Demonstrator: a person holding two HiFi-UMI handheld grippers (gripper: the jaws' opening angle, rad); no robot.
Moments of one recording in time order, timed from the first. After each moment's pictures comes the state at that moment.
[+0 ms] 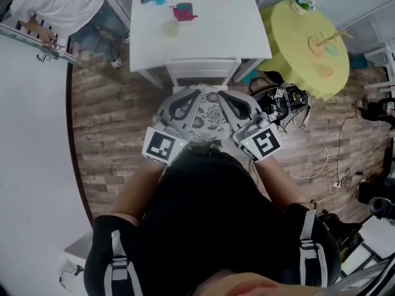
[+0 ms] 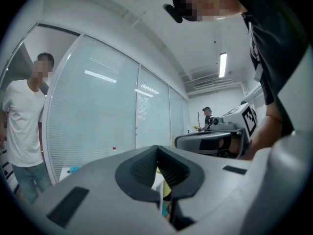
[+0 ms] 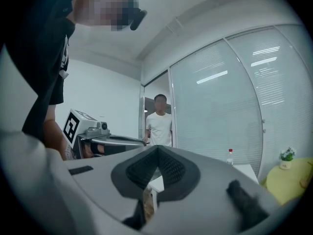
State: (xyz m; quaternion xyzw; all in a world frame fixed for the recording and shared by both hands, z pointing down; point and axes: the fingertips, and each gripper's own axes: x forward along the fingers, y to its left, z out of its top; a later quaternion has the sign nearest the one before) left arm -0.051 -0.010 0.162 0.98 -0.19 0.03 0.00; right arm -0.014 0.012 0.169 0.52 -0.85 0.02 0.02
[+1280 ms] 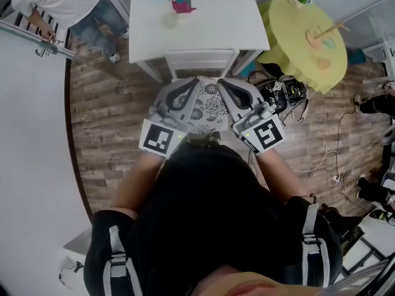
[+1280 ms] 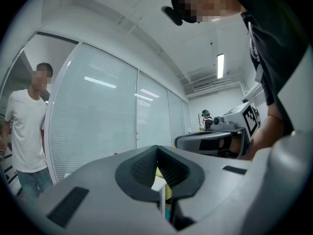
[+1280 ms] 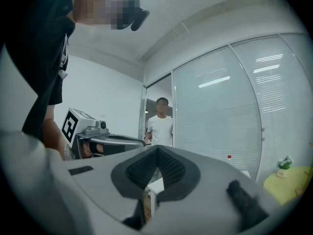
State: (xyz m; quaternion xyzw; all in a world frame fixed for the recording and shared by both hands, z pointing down) left arm -0.055 0.001 0.137 0.98 -0.20 0.00 -0.01; right arm -0.017 0.023 0.146 0.53 -0.85 -0.01 0.02
